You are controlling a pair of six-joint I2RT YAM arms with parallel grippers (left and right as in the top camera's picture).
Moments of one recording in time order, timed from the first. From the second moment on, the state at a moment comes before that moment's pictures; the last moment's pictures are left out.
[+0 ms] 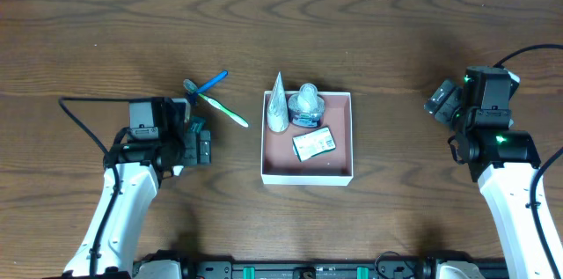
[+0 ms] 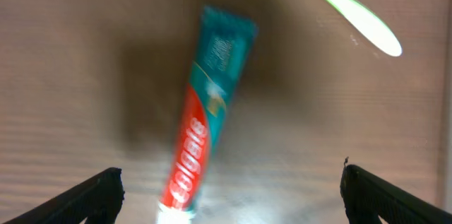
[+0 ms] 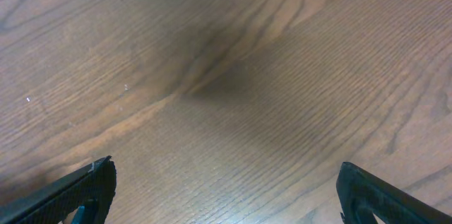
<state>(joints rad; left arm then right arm) 0.06 1.27 0.68 -0.56 0.10 0.03 -0.02 1.19 0.91 -0.62 0.29 0.54</state>
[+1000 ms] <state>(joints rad) 0.06 1.41 0.68 -0.46 0.04 0.06 -0.02 1.19 0.91 -0.62 0.29 0.54</state>
